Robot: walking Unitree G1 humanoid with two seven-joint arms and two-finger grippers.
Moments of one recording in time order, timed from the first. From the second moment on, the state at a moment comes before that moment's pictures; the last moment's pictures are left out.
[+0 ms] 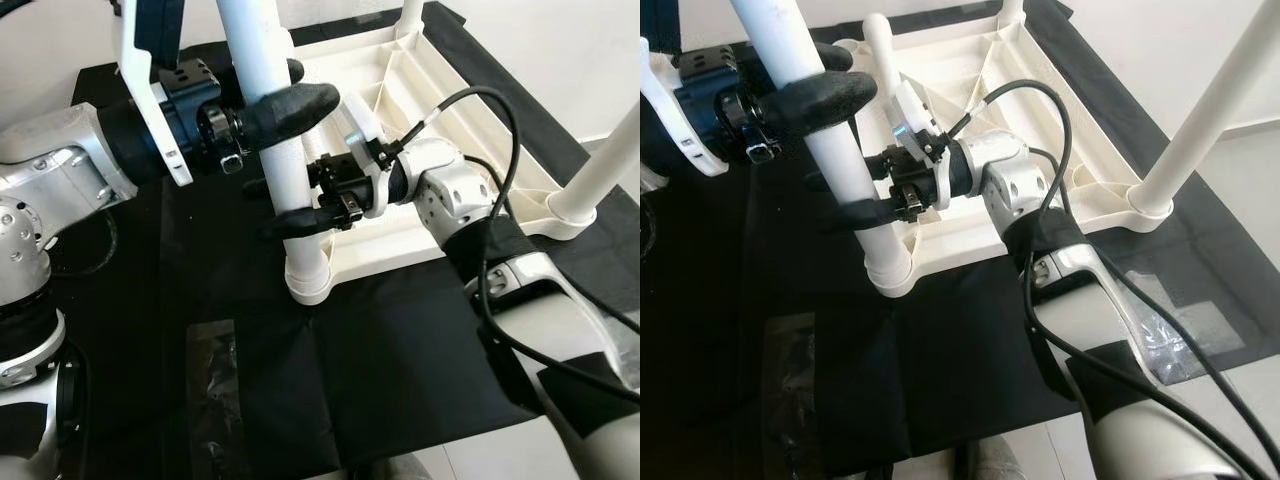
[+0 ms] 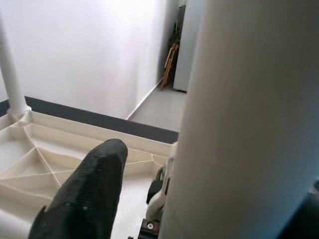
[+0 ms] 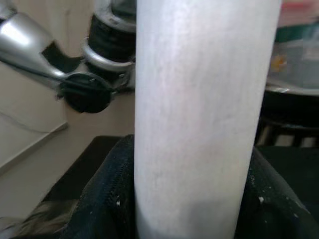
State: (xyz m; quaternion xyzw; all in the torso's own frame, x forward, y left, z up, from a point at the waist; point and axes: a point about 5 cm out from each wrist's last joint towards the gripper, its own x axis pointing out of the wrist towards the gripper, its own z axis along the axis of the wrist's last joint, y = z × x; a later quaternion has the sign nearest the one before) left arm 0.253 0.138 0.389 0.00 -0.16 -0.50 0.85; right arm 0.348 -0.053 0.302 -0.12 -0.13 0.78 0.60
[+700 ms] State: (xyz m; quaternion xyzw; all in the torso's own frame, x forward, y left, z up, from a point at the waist) left arm 0.264 0.150 0.384 -0.01 -0.15 -0.44 0.88; right arm 0.311 -0.002 0.259 -0.06 -0.14 0.39 0.91
